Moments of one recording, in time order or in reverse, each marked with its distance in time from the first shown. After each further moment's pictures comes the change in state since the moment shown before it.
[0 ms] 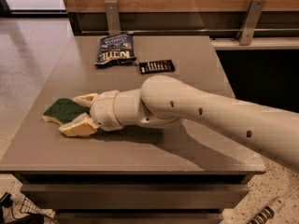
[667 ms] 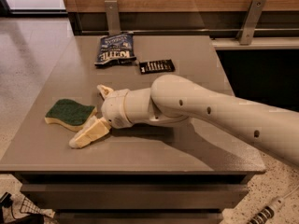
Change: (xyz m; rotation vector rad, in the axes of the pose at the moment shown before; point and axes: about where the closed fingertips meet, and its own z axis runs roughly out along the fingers) arm 0.019 -0.018 -0.017 0.033 0.024 0.042
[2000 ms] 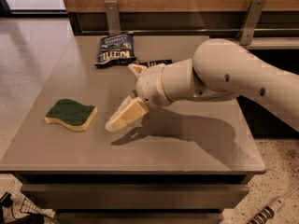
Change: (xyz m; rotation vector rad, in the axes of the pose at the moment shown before) arm -0.017 -0.032 -0.108 0.071 0.135 -0.067
